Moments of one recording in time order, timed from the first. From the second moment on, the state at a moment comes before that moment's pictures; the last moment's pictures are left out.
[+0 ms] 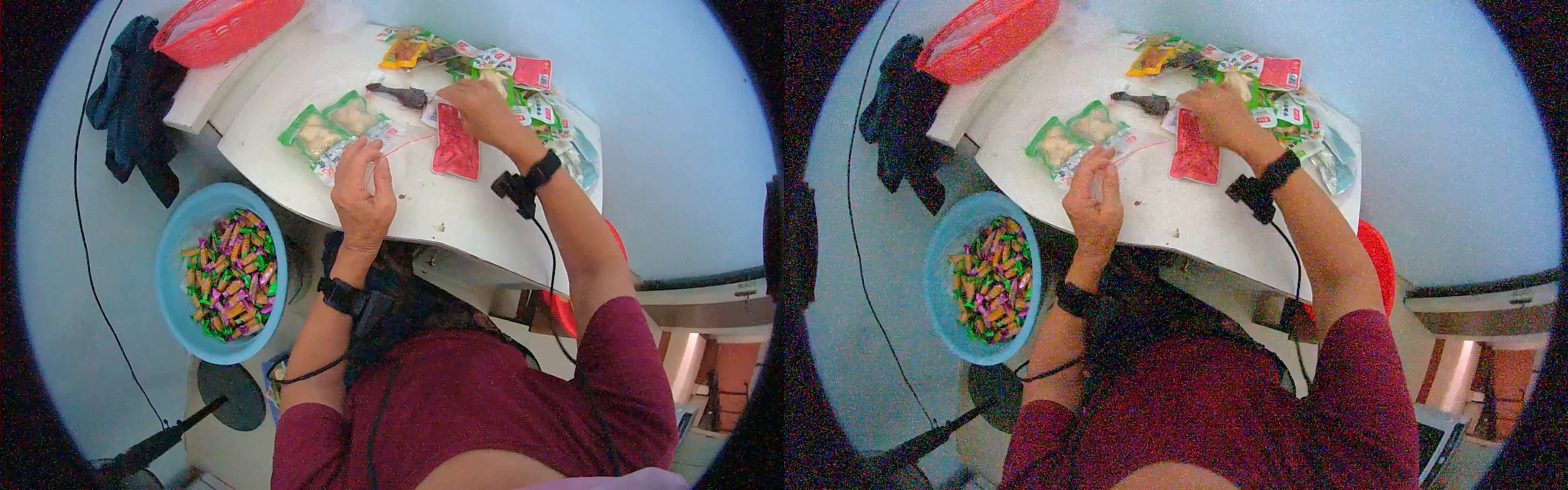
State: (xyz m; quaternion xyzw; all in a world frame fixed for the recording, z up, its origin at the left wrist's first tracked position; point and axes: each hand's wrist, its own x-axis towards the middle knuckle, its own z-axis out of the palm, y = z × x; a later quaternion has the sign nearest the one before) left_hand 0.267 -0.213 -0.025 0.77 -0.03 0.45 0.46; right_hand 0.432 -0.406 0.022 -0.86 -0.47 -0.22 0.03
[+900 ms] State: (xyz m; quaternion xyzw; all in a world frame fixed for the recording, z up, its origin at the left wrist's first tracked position) left_hand 0.266 -0.212 -0.022 0.78 -0.02 0.45 0.44; right_hand 0.509 -0.408 0.078 -0.93 -0.36 0.03 0.08
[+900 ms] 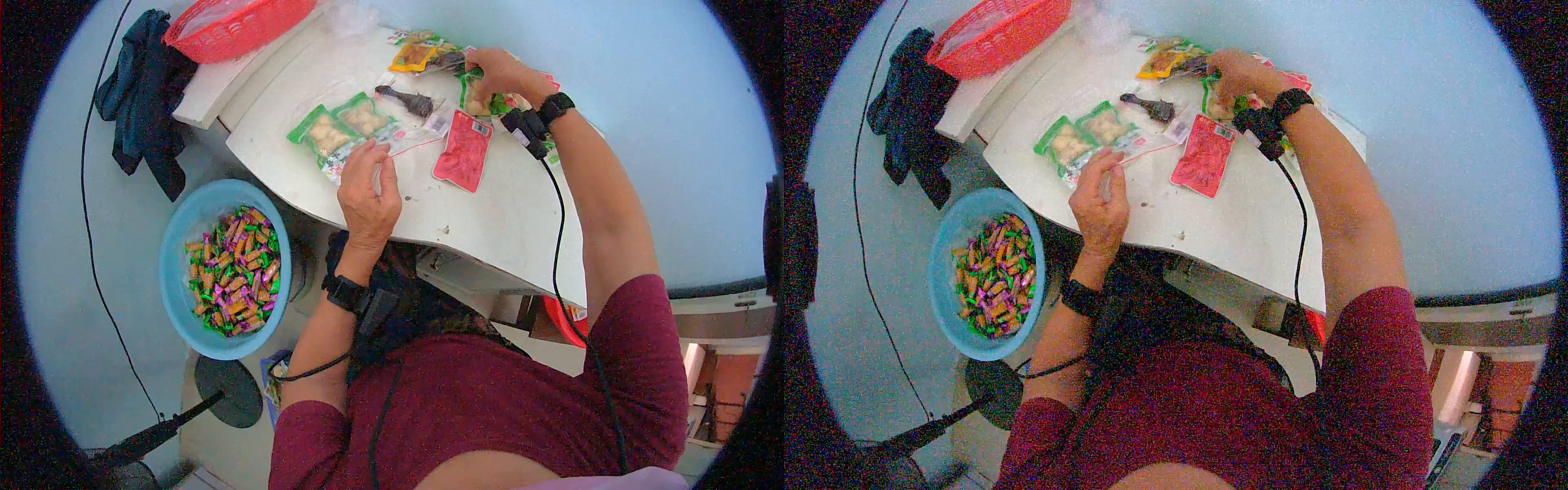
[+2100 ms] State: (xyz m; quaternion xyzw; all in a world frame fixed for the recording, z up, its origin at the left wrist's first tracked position) left_hand 0.266 -0.215 -0.023 0.78 -0.01 0.44 0.44; right_hand 0.284 -0.475 0.030 -0.98 -0.17 -0.02 0.14
